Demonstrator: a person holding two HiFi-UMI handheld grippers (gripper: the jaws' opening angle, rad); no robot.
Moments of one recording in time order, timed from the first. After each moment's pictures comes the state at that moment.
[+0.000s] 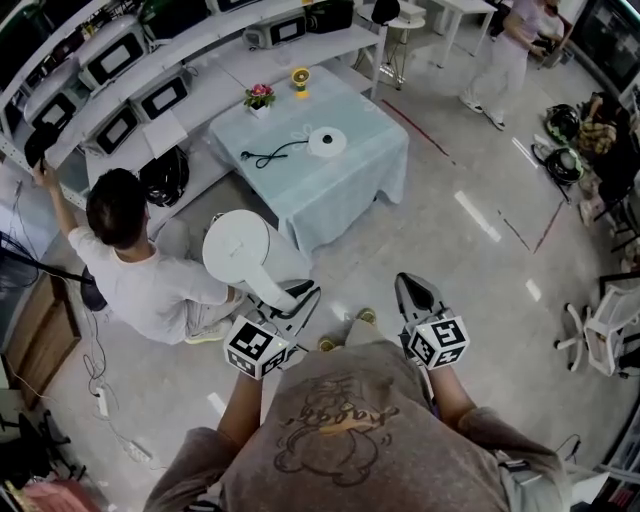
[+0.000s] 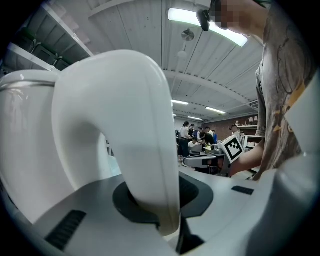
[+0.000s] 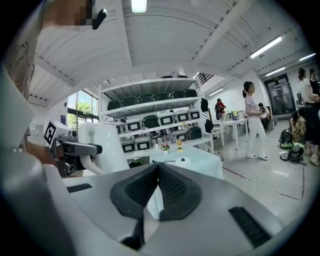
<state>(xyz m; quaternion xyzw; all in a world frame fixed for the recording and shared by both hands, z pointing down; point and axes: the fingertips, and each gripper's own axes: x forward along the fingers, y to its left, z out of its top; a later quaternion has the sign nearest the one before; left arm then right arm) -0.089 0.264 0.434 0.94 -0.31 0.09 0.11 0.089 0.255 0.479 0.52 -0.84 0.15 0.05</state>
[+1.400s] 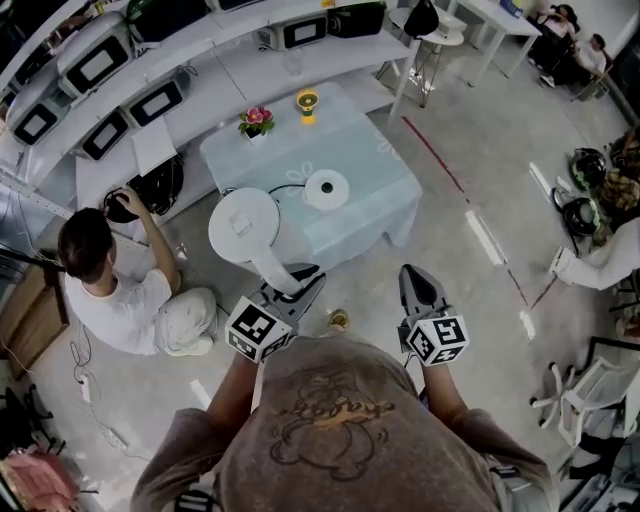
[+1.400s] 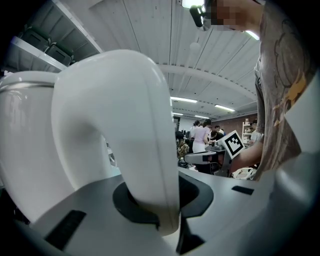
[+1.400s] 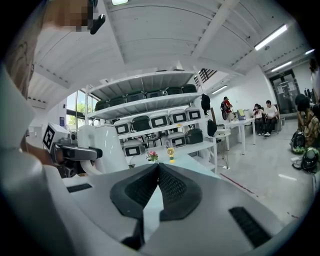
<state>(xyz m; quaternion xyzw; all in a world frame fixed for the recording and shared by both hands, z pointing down) -0.024 -0.021 0.440 0.93 -0.33 0.09 0.10 0.151 -0.041 0.476 0.50 -0.85 0.16 0.05</state>
